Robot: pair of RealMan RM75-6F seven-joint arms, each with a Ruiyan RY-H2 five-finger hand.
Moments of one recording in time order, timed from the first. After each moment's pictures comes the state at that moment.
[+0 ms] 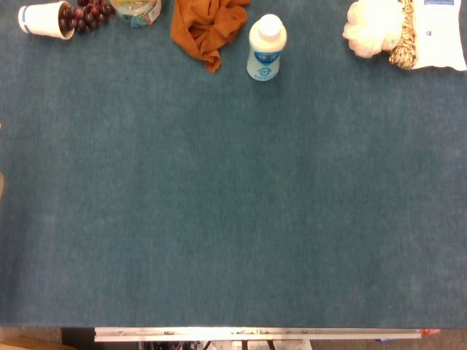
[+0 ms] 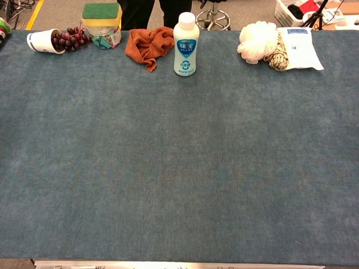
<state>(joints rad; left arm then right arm) -0.10 -1.31 -0.05 -1.32 1.59 1.61 0.15 0.16 -1.13 0.03 -1.62 -1.40 1.30 -0.17</state>
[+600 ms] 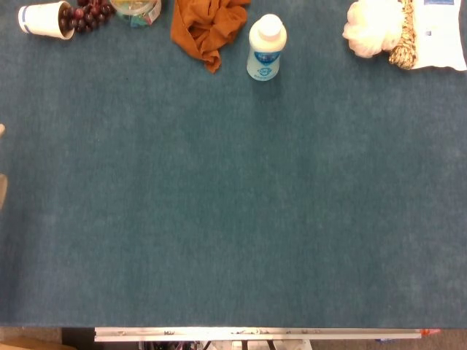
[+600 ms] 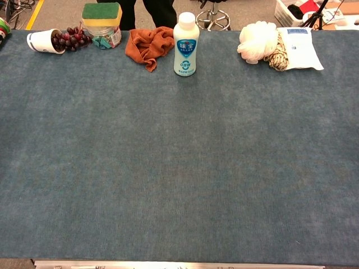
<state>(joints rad) -0.10 -1.31 -0.04 -1.33 1.60 1.61 0.14 0.16 -1.14 0.03 -1.63 -1.41 1.30 -0.18</state>
